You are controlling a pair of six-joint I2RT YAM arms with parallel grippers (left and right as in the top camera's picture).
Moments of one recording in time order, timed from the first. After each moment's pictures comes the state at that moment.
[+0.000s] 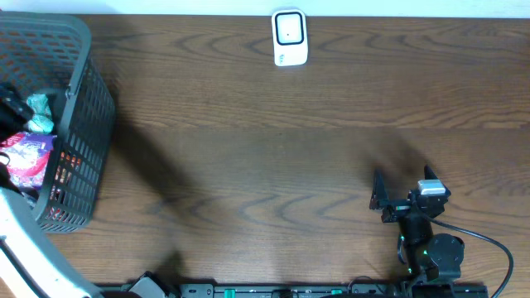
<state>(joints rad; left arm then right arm) 0.79 1.32 1.31 -0.53 0.36 -0.04 0.03 0.01 0.01 -0.07 -0.06 0.02</state>
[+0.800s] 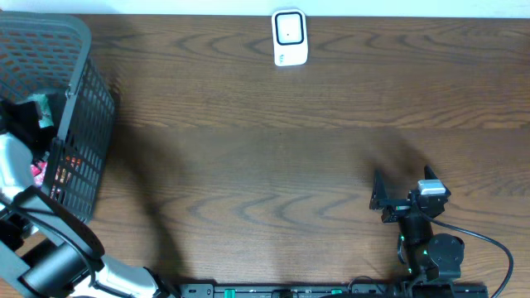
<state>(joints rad) 0.71 1.79 1.31 -0.65 0.05 0.36 0.03 0.01 0.01 -0.07 -0.06 0.02</state>
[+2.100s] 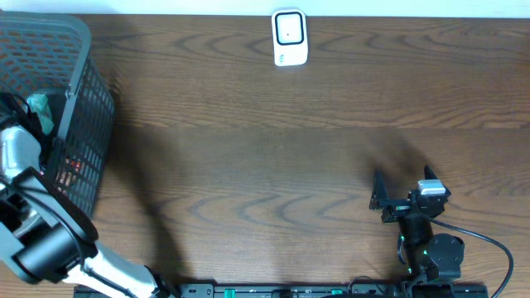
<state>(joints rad) 0.67 1.89 1.32 -0.63 -0.25 0.25 0.03 0.01 0.01 -0.07 -0.06 0.02</state>
